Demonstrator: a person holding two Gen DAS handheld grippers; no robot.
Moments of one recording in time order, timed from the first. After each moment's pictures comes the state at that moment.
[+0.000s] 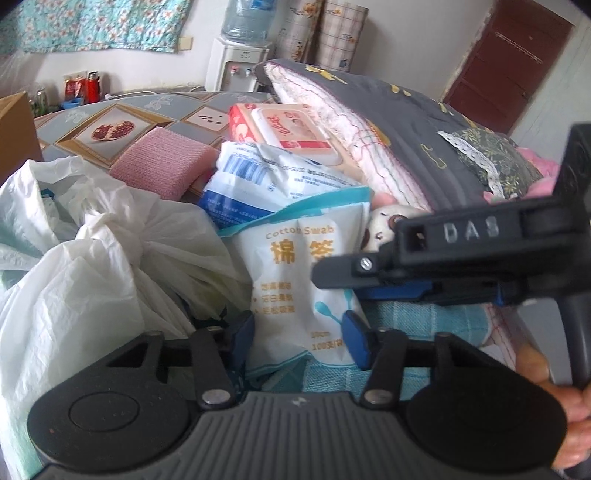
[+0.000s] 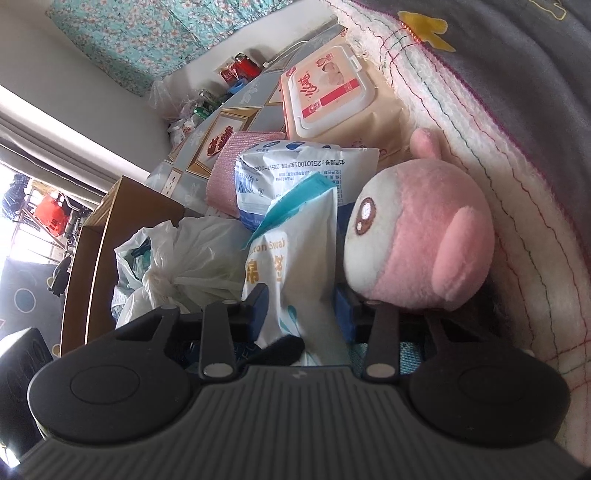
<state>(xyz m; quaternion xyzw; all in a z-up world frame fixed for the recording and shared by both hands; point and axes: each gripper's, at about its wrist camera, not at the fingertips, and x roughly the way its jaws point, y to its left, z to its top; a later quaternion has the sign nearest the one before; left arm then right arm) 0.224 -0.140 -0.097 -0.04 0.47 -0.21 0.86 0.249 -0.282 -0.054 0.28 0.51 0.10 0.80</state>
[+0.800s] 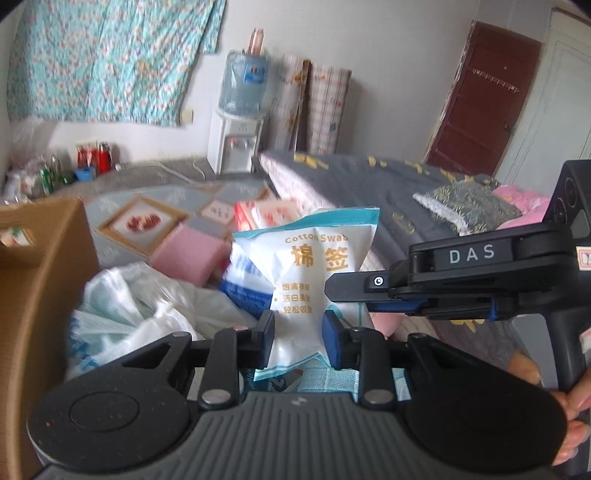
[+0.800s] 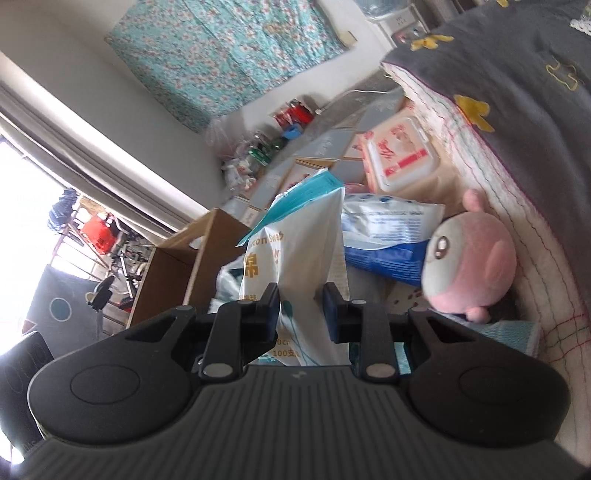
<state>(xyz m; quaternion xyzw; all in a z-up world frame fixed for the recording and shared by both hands) 0.165 -0.118 0.007 -0.03 0.36 -0.20 0.91 0.200 -0.268 0.044 0.31 0.41 0.16 0.84</state>
